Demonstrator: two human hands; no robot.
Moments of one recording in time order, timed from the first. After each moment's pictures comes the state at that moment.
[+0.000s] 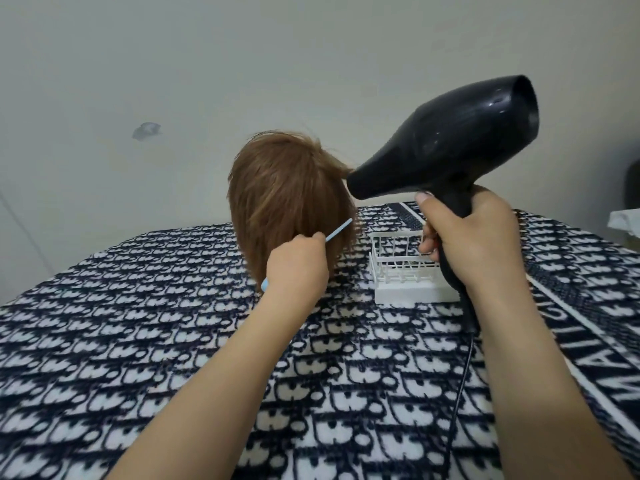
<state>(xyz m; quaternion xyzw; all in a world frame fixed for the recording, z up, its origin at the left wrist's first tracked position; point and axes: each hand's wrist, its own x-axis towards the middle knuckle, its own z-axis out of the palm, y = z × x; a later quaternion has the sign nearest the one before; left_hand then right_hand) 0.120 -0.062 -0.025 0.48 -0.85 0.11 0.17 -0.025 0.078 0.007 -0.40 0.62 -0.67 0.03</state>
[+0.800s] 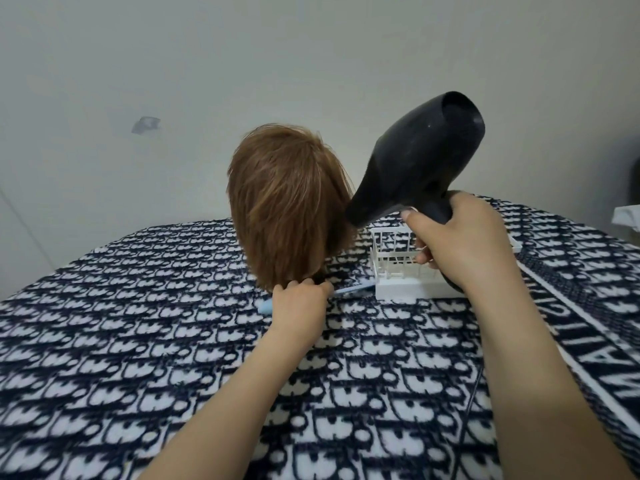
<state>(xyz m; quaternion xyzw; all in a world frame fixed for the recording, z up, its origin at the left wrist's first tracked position) 0.134 -0.062 -0.102 0.45 -0.89 0.08 0.10 -0.026 0.075 0.004 -0.44 0.72 -0.54 0.00</state>
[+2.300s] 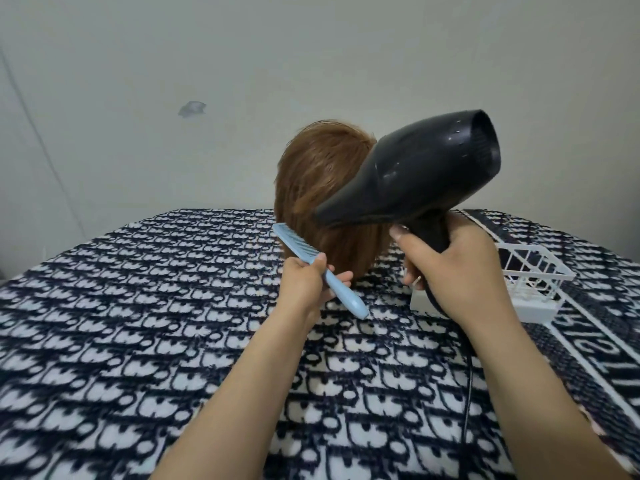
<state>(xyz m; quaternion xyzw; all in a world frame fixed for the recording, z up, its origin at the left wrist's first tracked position) 0.168 -0.074 -0.064 0.37 -0.41 -0.68 0.48 0.034 0.049 -0.009 -0.53 0.61 -0.59 0.06</state>
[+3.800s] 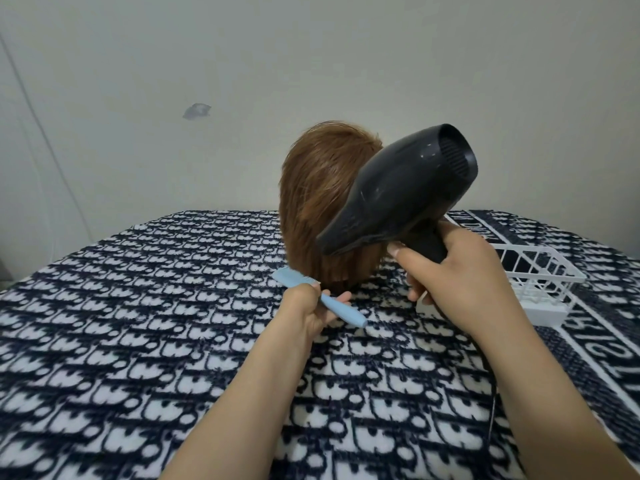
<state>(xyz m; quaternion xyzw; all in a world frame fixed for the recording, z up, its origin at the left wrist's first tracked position) 0.167 -0.084 -0.079 0.45 -0.20 -0.78 0.40 0.039 0.055 -0.007 -0.54 0.67 -0.51 0.06</state>
